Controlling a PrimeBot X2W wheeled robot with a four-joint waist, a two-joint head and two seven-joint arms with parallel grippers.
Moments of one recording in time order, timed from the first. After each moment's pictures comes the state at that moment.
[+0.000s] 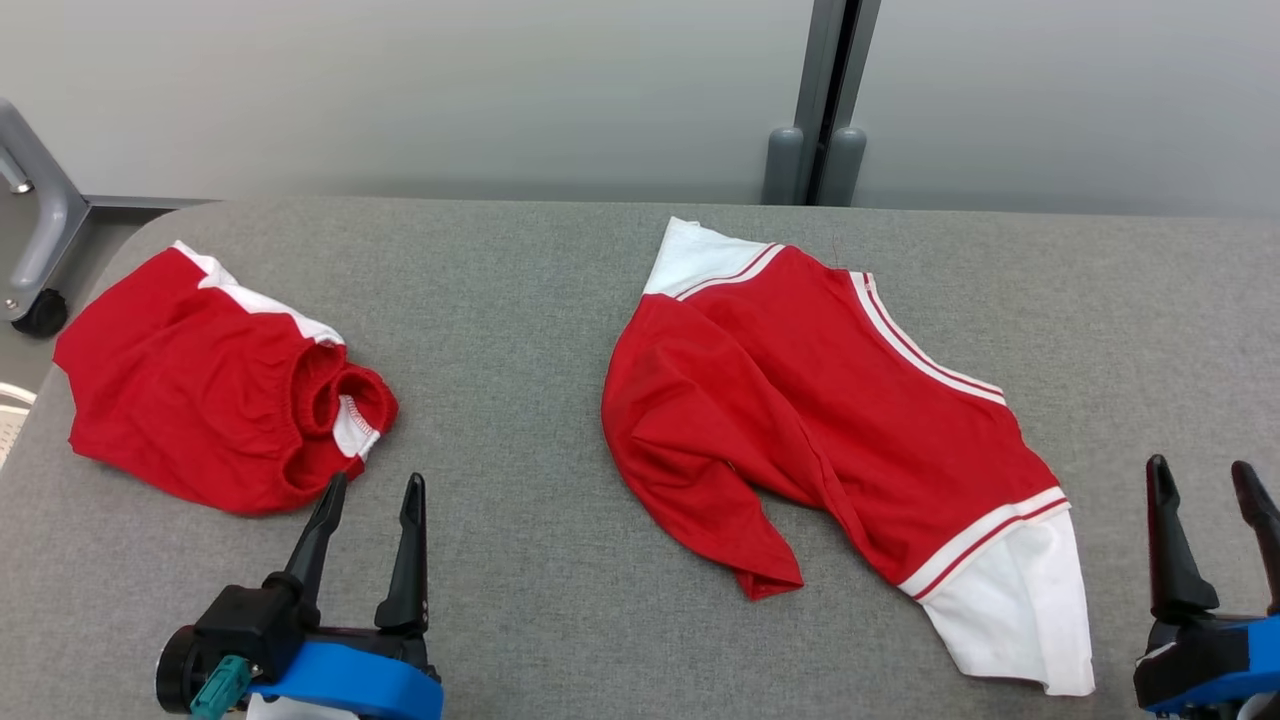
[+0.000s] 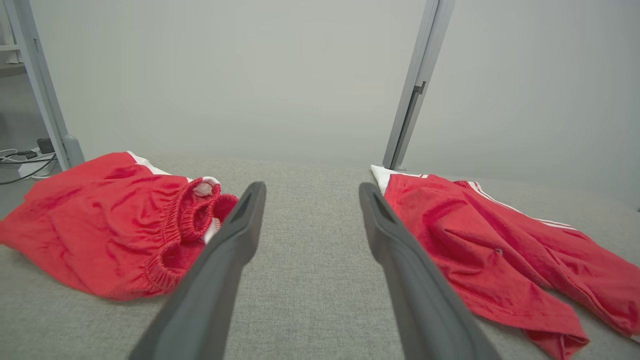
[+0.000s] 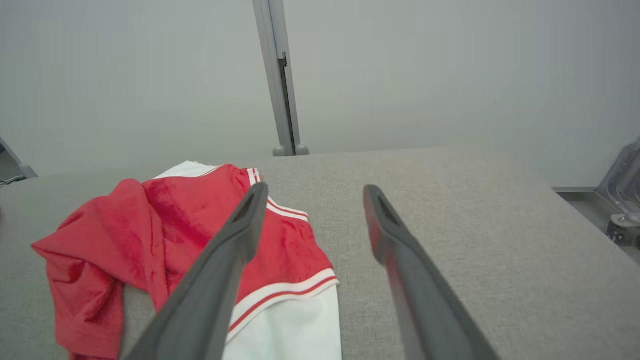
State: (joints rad) left arm -0.05 0.20 -0.24 0.20 -0.37 -0.05 -0.26; right arm 0.07 -0.06 -0.26 -0.12 0.20 0.13 0.09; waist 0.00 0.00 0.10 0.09
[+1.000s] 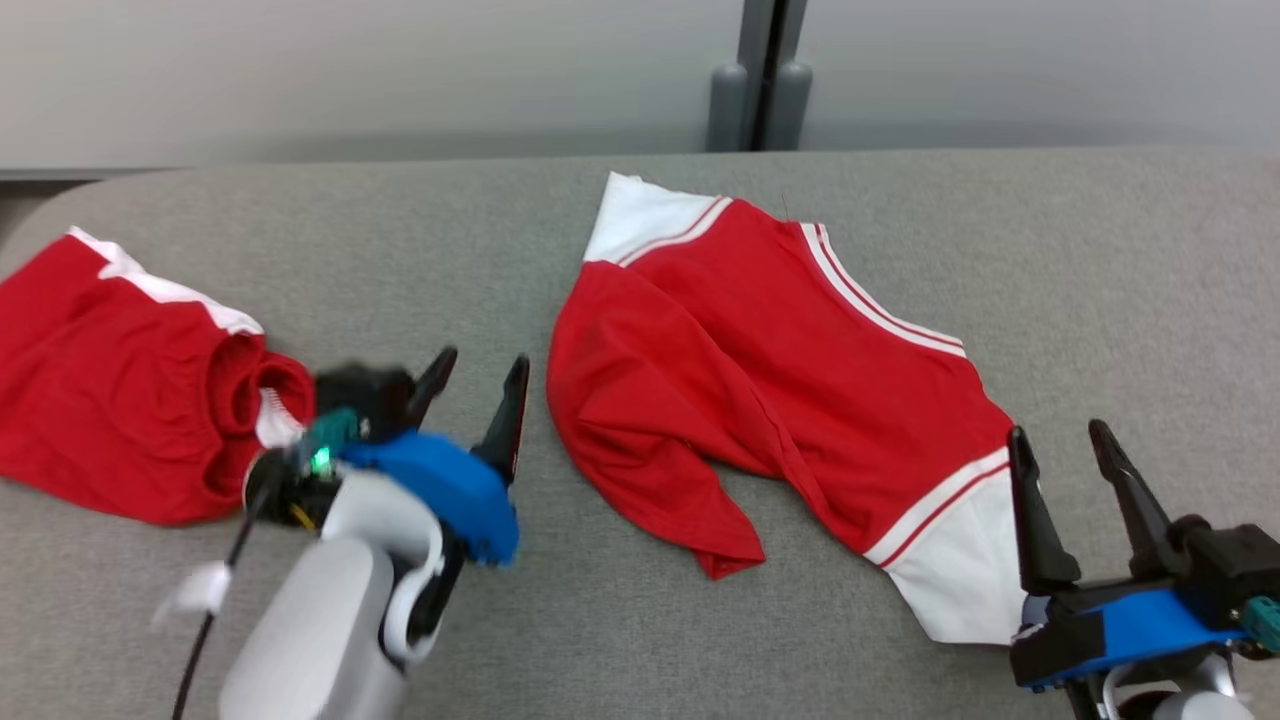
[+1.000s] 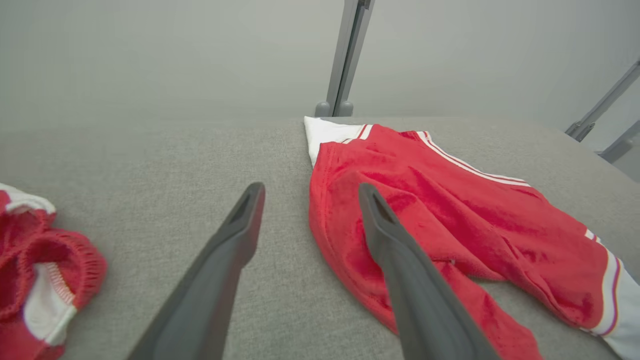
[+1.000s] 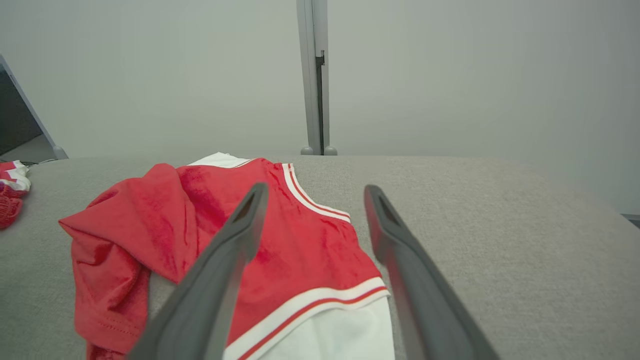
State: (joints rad) left arm -0.34 0.16 -0.35 0.32 -0.40 -0.06 0.09; right arm -0.02 -0.05 -0.08 0.00 0.12 0.13 -0.11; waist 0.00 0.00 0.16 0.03
